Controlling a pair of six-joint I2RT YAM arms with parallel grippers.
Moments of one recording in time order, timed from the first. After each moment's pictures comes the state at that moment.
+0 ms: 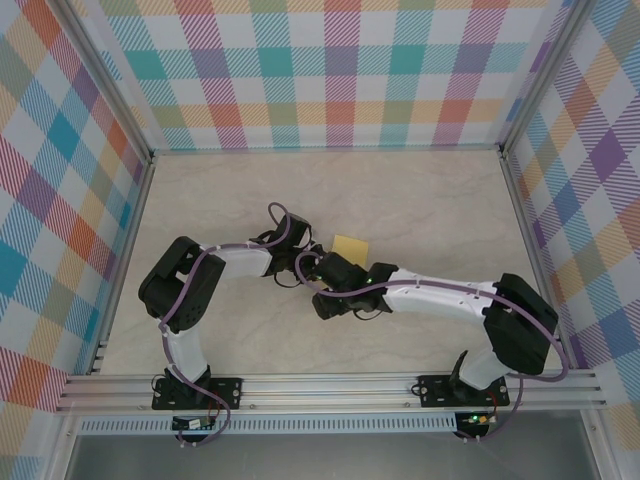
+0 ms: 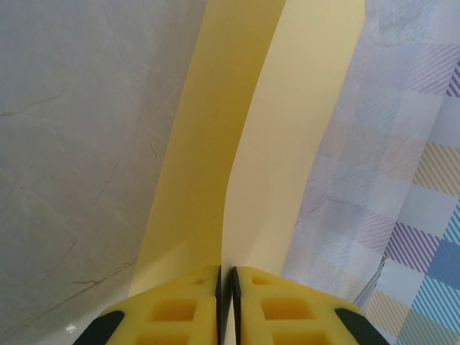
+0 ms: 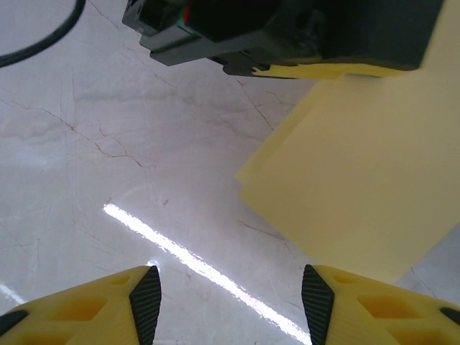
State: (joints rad) left arm -0.59 1.85 0.97 -0.03 0.53 -1.00; right arm 1.05 1.54 0.99 -0.55 0.11 0.50
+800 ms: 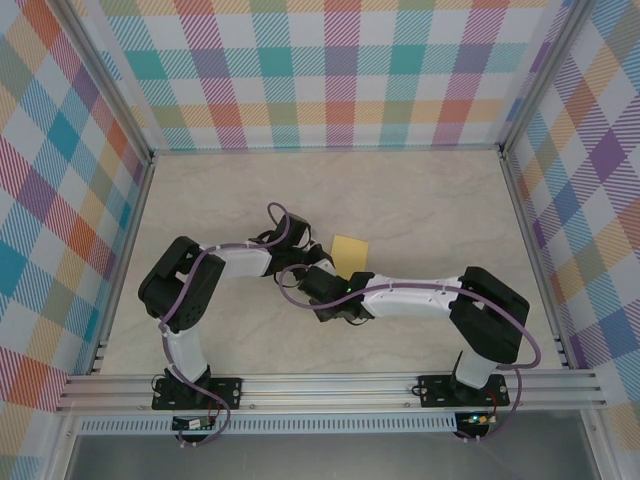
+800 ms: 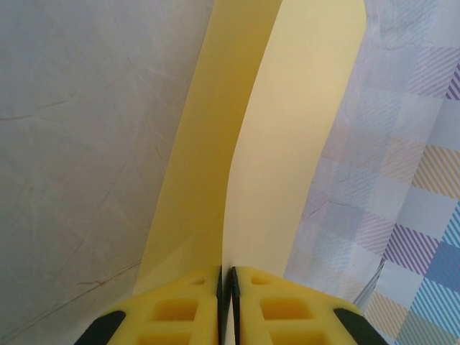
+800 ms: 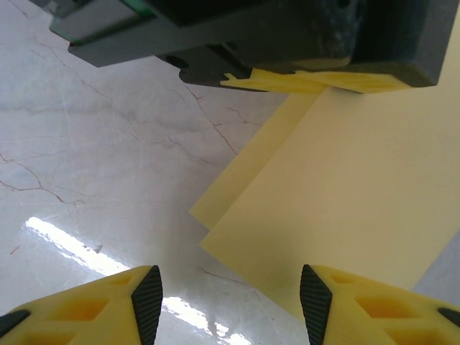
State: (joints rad) left arm -0.58 1.85 0.97 -0.03 0.53 -1.00; right arm 1.12 1.68 1.01 -0.51 0.31 0.50
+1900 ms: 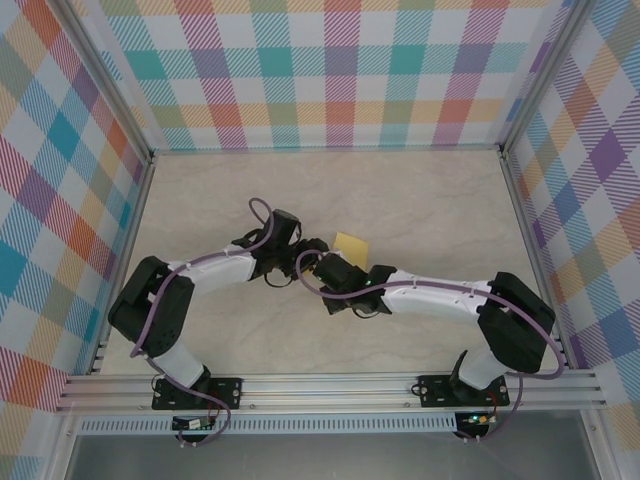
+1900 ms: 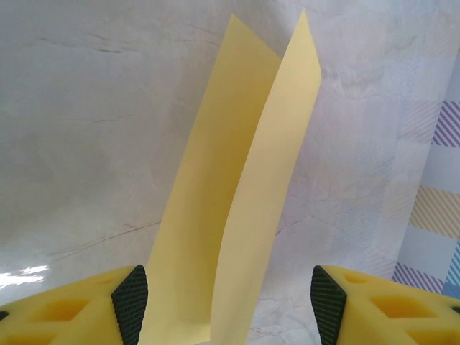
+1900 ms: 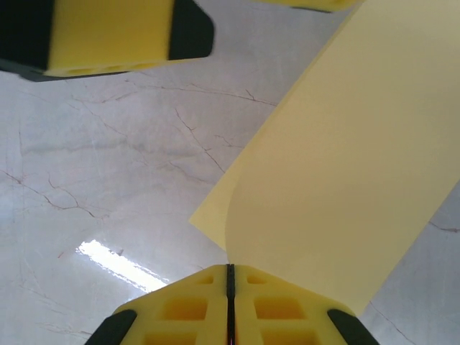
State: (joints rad) left arm -0.58 1.63 0.91 -0.14 0.34 -1.02; right arm 1.03 1.54 0.95 -0.46 0.20 0.52
